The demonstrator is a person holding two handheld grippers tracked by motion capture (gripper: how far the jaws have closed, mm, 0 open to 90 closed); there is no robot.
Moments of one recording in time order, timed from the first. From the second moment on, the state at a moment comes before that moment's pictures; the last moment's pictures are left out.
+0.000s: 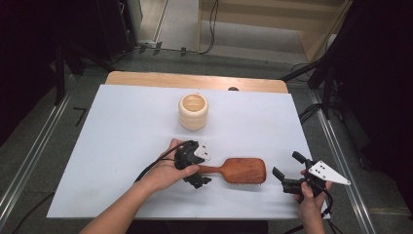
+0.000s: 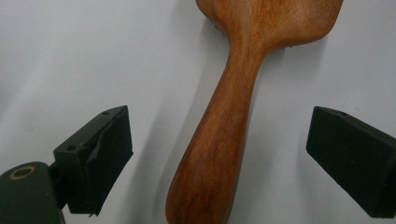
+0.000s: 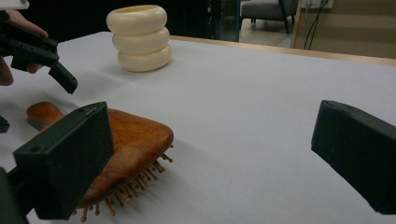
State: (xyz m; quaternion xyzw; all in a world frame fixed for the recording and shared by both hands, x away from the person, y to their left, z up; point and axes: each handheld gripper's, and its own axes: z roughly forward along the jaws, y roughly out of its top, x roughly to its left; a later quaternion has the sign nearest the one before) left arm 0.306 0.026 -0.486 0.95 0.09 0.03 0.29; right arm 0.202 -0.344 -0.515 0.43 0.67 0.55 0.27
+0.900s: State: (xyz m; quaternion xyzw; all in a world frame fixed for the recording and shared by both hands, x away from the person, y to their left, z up) left arm 0.304 -0.005 -0.494 0.96 0.09 0.03 0.28; right arm 0.203 -0.343 -0.515 0.43 0.67 0.55 0.26
